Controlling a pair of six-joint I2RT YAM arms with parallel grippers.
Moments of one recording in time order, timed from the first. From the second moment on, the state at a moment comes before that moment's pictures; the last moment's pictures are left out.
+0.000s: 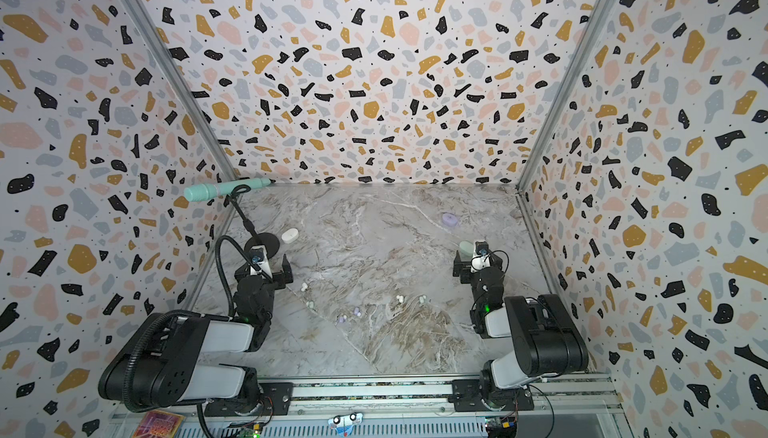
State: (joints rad) left arm -0.13 1.39 0.13 1.07 -0.35 0.04; right arm 0.08 1.49 0.20 1.12 0.08 -0.07
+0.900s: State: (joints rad) left arm -0.34 1.23 0.53 0.26 -0.35 -0.07; right arm -0.10 1.41 0.78 -0.04 0.01 0.17
